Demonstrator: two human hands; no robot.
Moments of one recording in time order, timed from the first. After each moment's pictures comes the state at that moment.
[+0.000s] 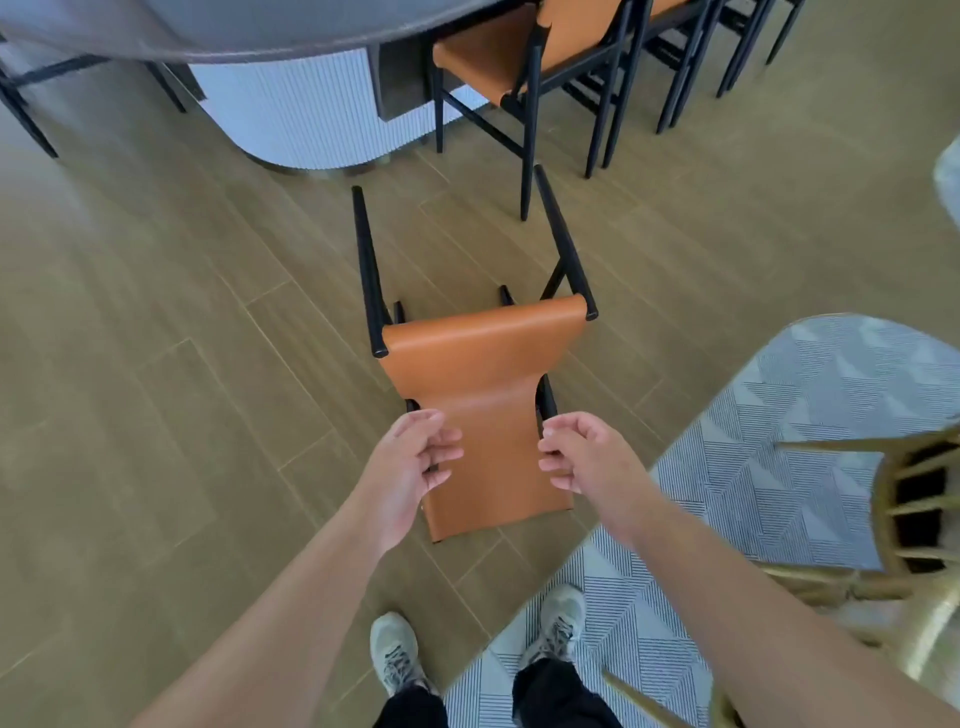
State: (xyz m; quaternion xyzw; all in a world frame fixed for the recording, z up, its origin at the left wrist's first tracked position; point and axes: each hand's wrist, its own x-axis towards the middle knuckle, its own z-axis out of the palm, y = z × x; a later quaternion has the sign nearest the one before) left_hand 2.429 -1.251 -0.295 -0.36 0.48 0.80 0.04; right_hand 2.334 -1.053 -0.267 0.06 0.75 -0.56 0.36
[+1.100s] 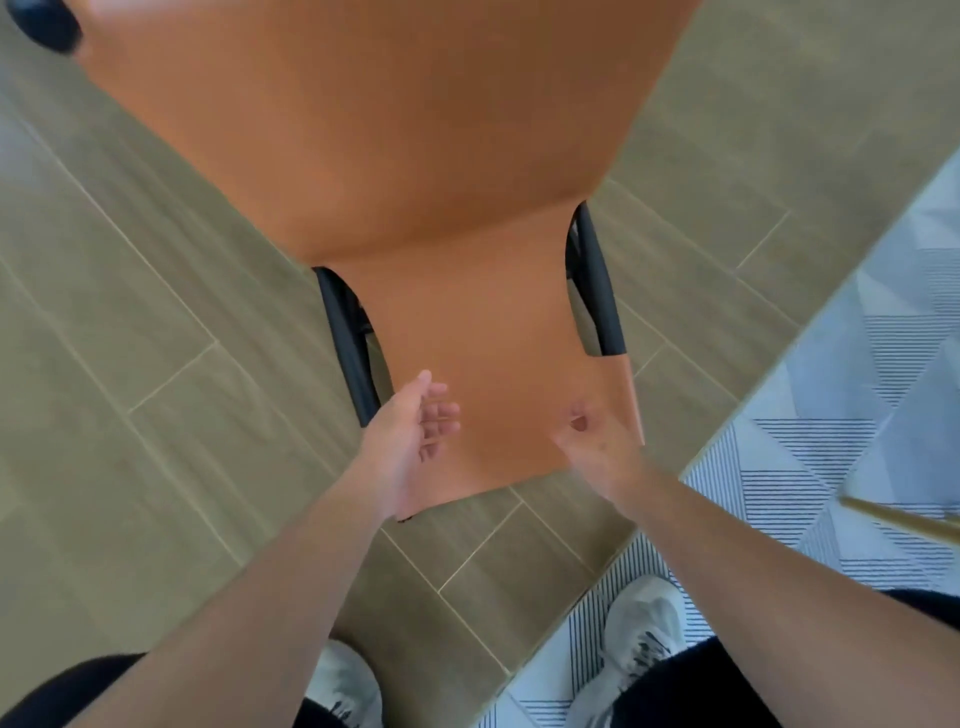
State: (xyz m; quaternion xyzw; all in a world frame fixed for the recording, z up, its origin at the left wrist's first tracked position) left_hand 2.357 -1.220 -0.843 -0.49 0.51 0.70 0.12; right_hand 2.280 -1.014 -0.867 0.09 0.84 -0.36 0.38
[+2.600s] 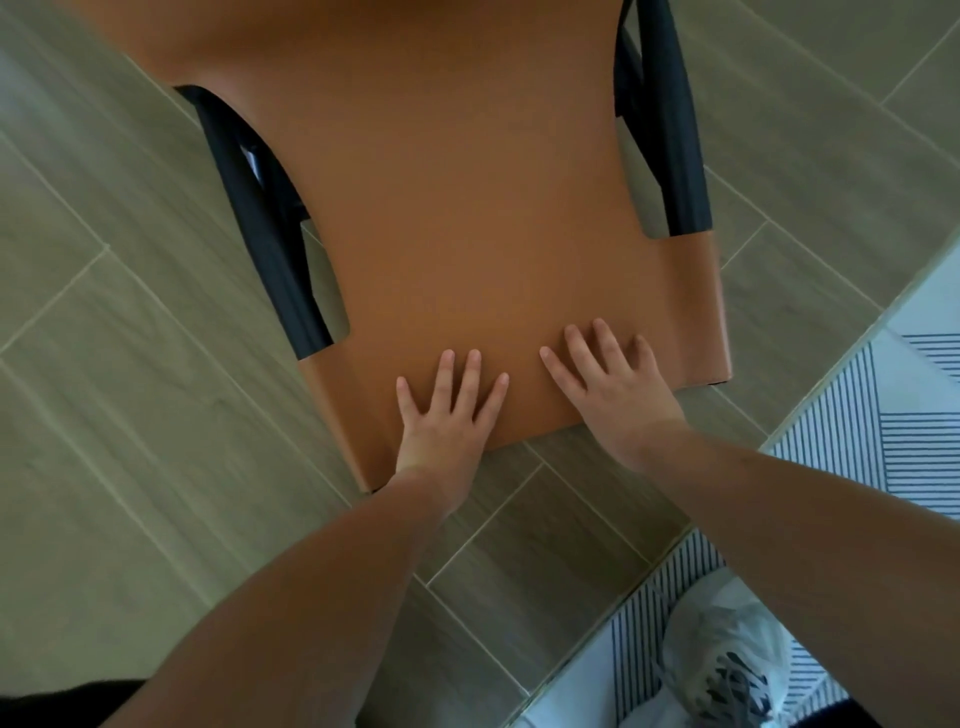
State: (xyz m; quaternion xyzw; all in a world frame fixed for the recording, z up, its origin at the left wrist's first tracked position) left_hand 2.402 -1.171 -1.095 -0.01 0.96 -0.07 0.29; right_hand 2.281 -0.978 -1.081 -0.43 0.86 0.19 0.20
